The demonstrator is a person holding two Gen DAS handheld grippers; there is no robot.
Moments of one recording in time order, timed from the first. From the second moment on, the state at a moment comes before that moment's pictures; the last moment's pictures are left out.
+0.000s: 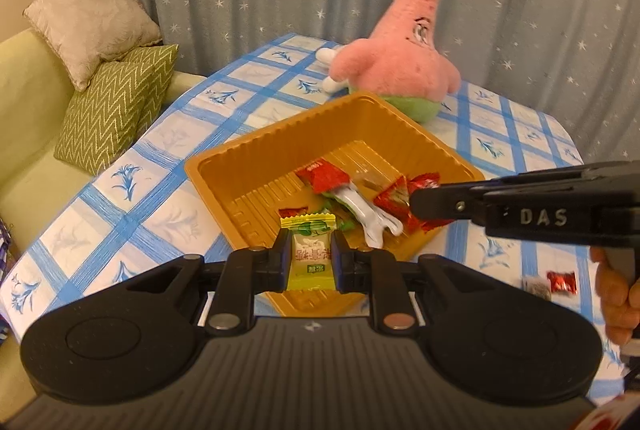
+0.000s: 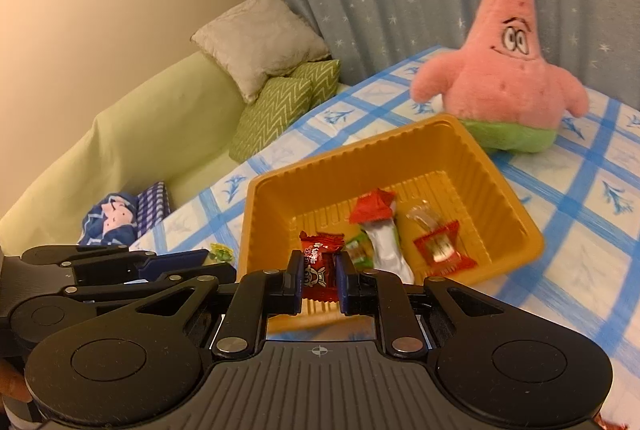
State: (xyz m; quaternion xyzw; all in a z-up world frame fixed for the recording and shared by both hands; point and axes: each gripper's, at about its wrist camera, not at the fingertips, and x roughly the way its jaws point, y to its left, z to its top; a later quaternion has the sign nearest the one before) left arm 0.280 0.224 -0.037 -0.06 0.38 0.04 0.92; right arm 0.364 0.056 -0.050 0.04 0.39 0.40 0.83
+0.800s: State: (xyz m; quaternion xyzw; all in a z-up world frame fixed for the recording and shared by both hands) left arm 0.333 0.234 -0.085 -0.08 0.43 0.04 0.90; right arm 0.406 0.073 -0.084 0.03 0.43 0.37 0.82
